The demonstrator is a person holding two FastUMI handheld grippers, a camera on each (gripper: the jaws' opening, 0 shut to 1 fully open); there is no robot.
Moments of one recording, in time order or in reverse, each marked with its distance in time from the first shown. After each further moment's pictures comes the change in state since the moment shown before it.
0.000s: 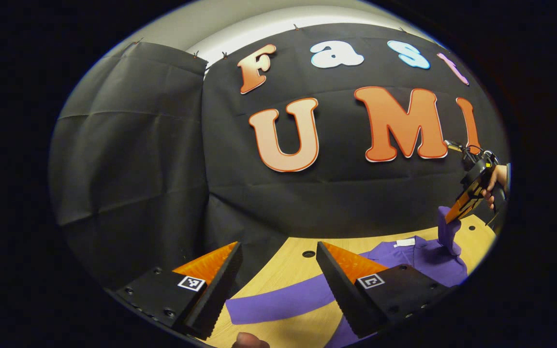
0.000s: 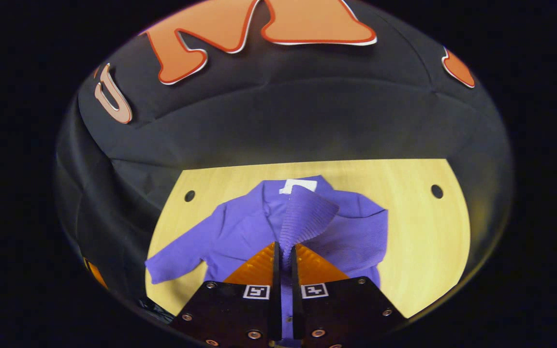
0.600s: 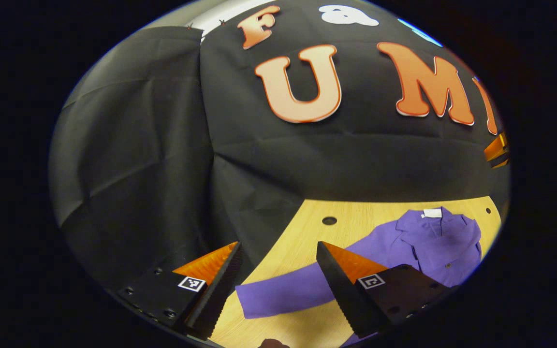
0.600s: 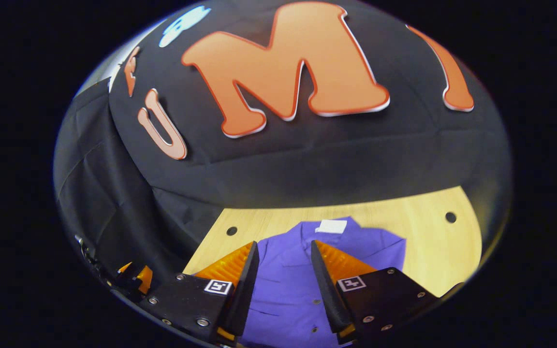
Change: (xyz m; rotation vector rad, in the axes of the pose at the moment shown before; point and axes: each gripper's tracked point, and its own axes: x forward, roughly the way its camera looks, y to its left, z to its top) left arm 0.083 0.033 -0.087 0.014 0.321 0.041; right arm -0.101 0.029 0.052 -0.079 -0.373 0.108
